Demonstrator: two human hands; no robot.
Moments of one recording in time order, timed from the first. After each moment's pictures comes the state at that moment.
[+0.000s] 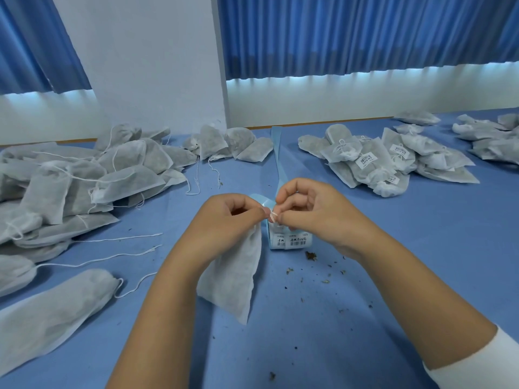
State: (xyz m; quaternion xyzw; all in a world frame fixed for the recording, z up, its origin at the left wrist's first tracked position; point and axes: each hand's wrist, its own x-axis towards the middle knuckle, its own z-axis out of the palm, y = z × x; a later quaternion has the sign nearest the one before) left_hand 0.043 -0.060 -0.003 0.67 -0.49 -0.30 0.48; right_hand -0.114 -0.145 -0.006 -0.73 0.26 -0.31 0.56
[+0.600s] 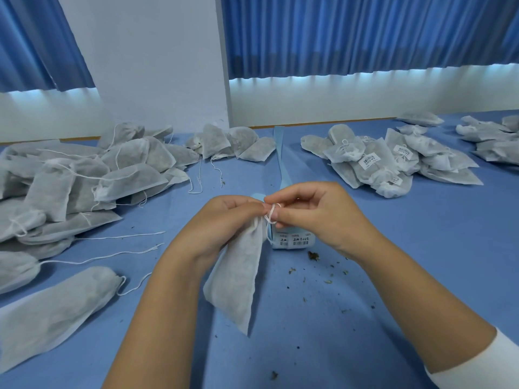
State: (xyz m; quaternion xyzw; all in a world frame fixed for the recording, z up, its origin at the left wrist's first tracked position) left_hand 0.050 -0.059 -0.002 0.60 -0.46 -0.43 0.49; right_hand -0.110 -0.142 -0.009 -0.70 0.19 -0.36 0.59
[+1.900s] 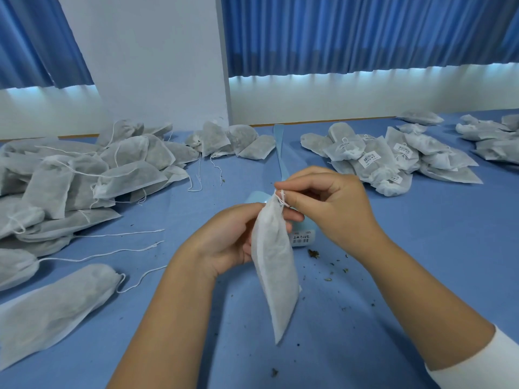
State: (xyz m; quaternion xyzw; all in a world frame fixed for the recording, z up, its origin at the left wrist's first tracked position) left_hand 0.041 -0.069 -0.013 0.50 -0.41 -0.61 0.46; right_hand -0.113 -0.141 -0.009 -0.74 0.16 -0.50 0.42
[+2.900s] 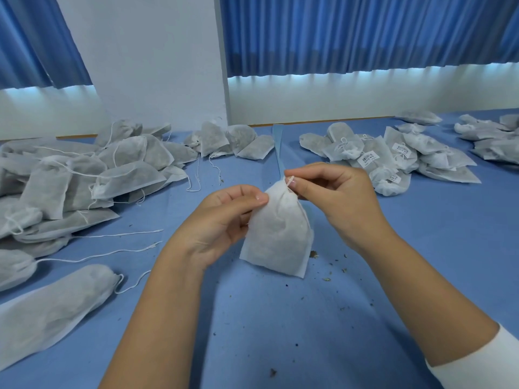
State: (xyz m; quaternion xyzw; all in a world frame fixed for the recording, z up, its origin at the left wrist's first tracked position) left_hand 0.053 -0.067 -0.010 0.45 -0.43 -0.52 0.58; right_hand -0.119 -0.148 -0.002 -0.67 0.20 -0.50 0.51
